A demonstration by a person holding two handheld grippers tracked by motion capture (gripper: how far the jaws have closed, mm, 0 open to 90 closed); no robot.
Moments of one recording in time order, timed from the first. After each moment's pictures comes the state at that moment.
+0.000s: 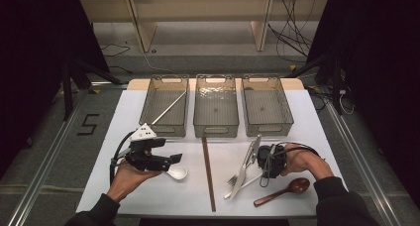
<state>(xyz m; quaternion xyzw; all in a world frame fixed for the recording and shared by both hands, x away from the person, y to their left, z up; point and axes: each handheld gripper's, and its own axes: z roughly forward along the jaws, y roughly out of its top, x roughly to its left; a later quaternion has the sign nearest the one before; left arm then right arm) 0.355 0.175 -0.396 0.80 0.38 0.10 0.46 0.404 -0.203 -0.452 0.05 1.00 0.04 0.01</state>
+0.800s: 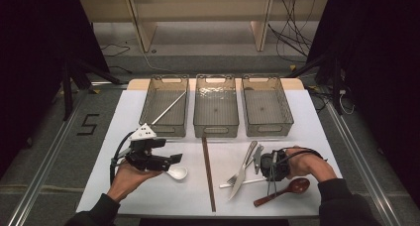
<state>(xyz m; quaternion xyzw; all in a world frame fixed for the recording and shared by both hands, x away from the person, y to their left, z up) 0.355 0.175 -0.397 0.80 0.38 0.10 0.46 0.386 -0.205 -0.452 -0.02 1.00 0.01 0.01</state>
